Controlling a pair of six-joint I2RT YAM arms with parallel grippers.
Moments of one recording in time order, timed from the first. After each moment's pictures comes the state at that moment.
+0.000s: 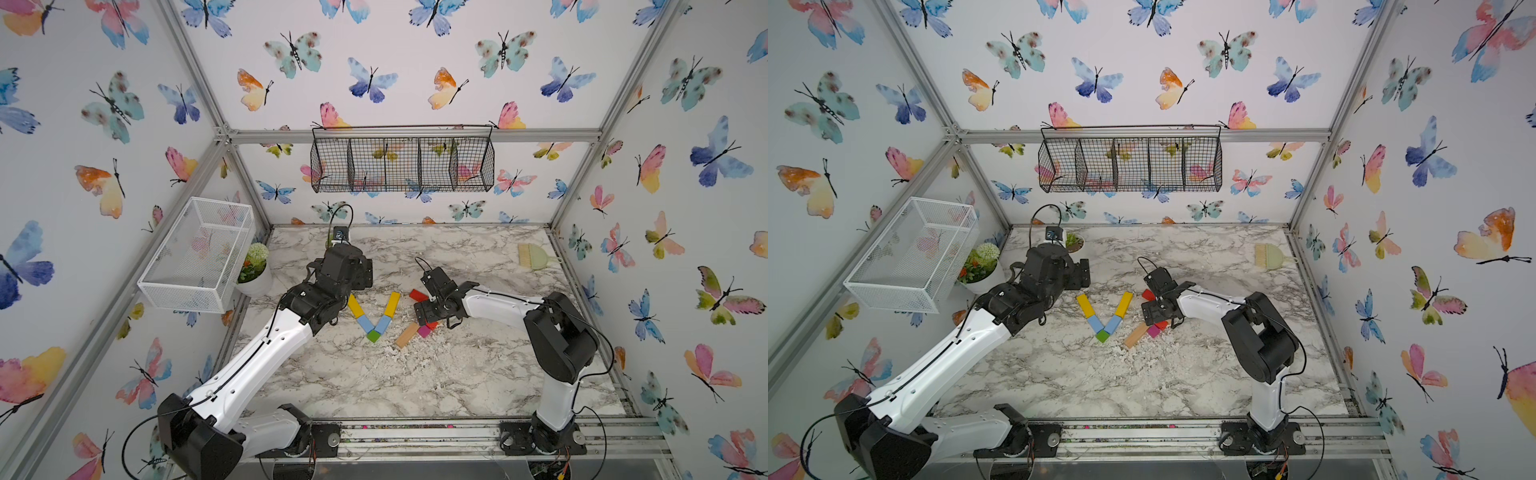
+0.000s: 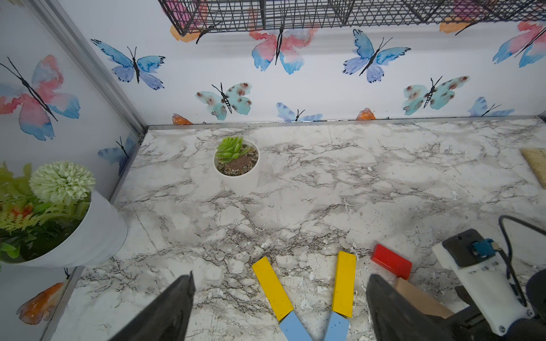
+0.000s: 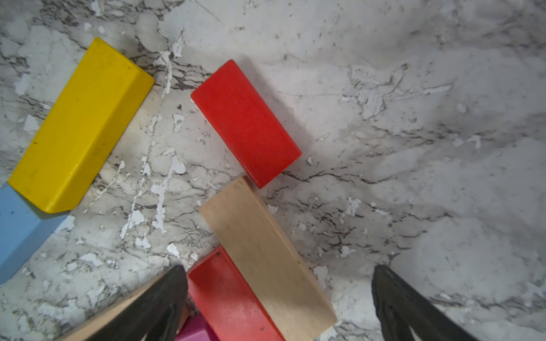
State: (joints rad) left arm -0.60 1.21 1.18 -0.56 -0.48 -0.31; right arm 0.73 1.89 1.21 -0.45 0.14 0.31
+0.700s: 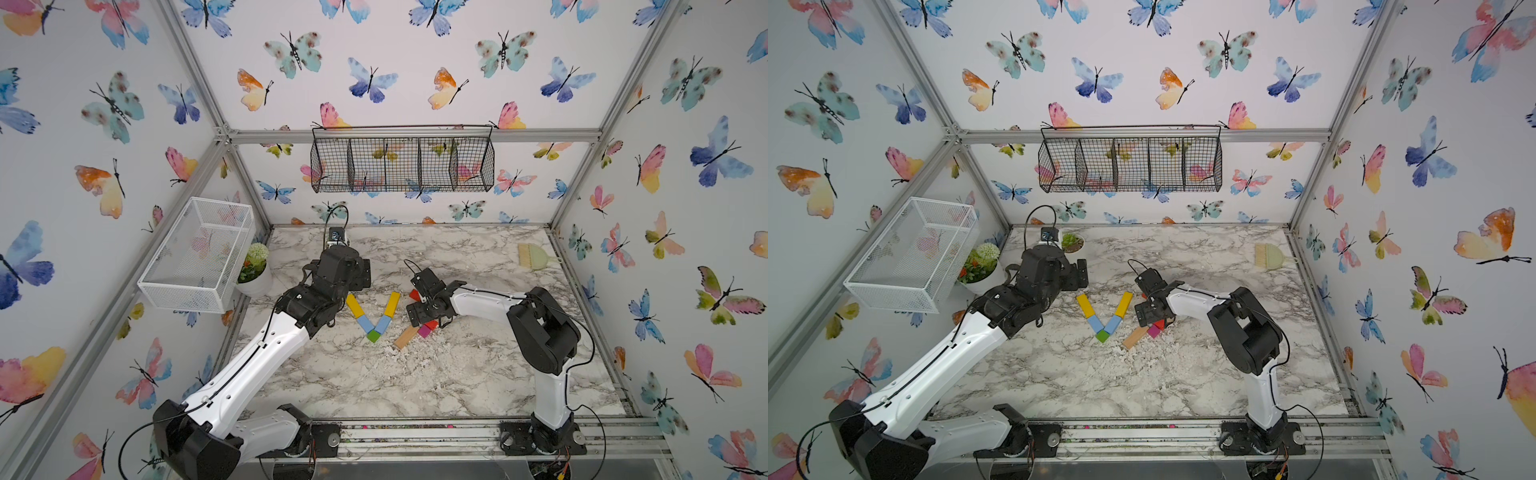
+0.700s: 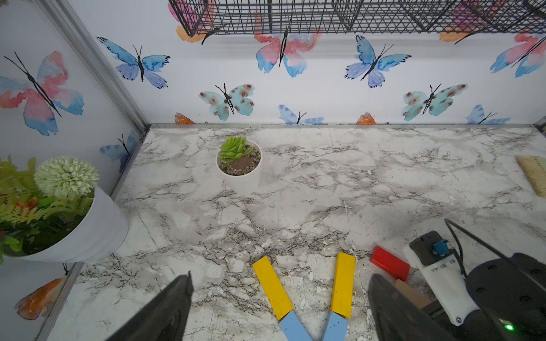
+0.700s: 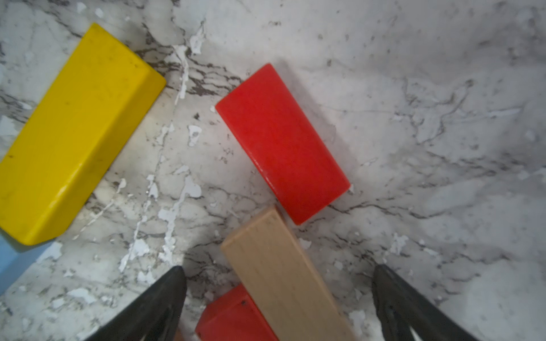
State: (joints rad) left arm -0.58 1.18 1.17 -0.55 -0.47 -0.33; right arm 0.75 1.99 1.29 -0.47 0.15 0.30
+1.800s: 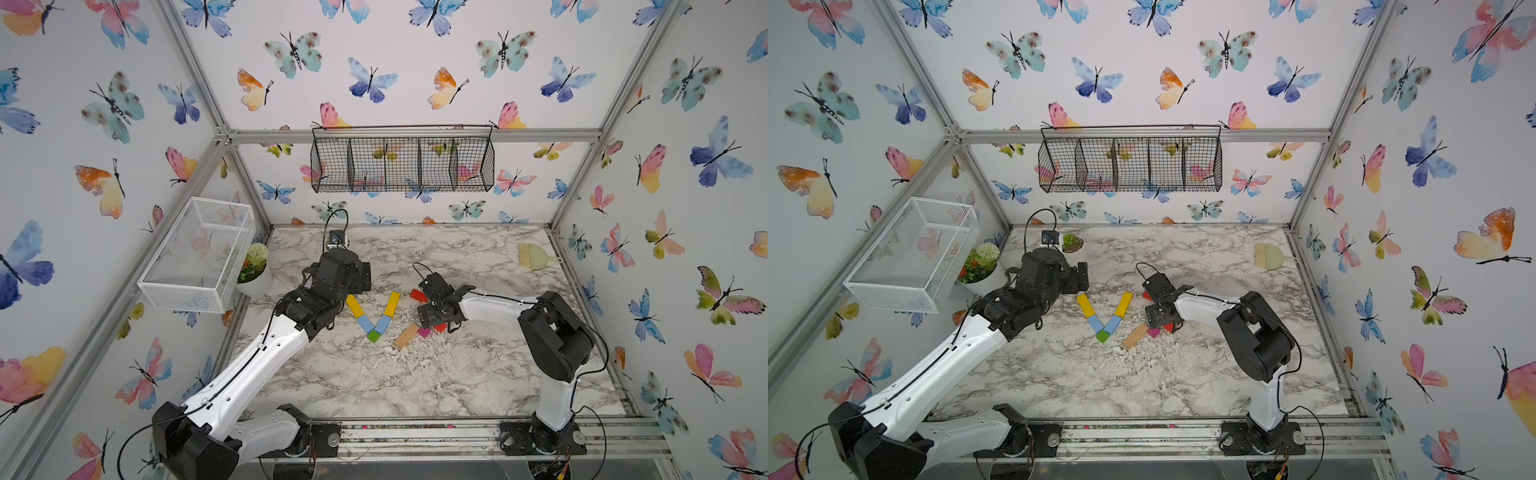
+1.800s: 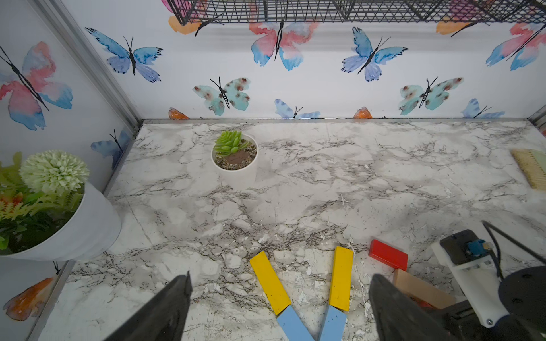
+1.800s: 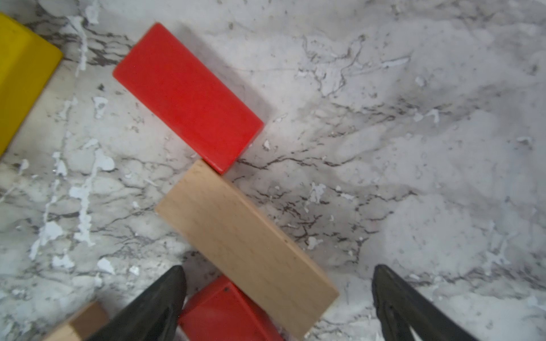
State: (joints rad) left arm -0.58 1.16 1.13 -0.54 -0.45 -0.33; right arm 0.73 1.89 1.16 -0.47 0.27 0.35
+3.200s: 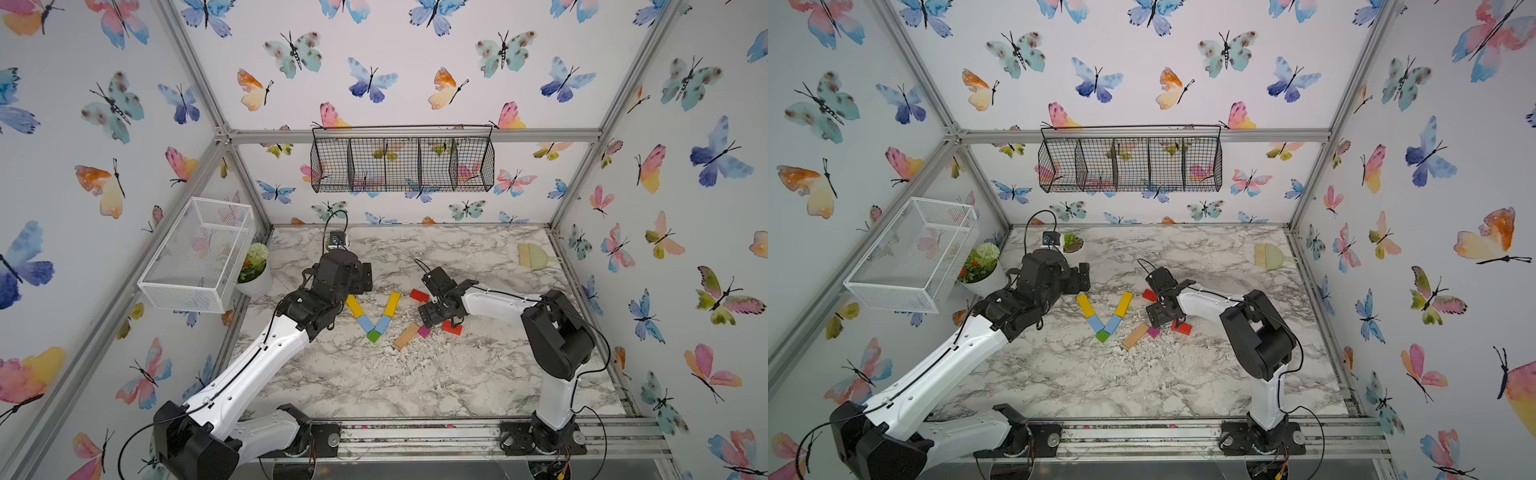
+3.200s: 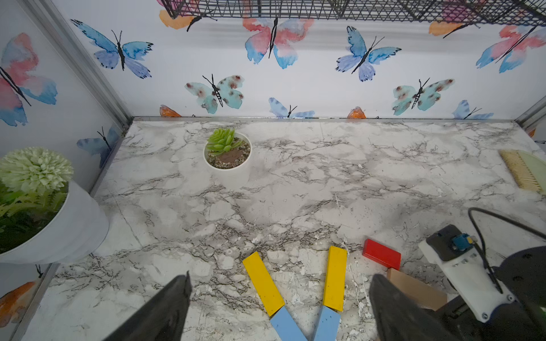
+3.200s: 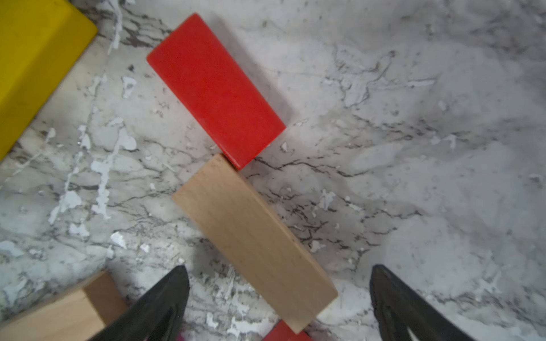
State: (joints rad) left arm -0.57 1.16 1.11 -0.51 -0.42 -0.33; right arm 0.71 1.92 1.22 -0.52 0.17 0.19
